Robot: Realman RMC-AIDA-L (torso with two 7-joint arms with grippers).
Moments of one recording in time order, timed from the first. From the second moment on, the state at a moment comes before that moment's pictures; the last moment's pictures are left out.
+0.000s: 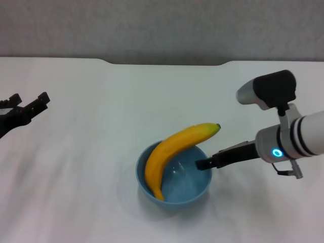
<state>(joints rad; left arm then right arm) -0.21 -2.04 -1.91 -0.79 1.01 -0.76 1.81 0.68 2.00 1.50 0.82 -2.12 0.86 -0.57</state>
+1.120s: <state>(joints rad) -0.25 -2.03 -1.95 -0.55 0.78 -0.91 2.05 0.17 2.01 1.37 1.29 -1.73 0.37 -1.20</state>
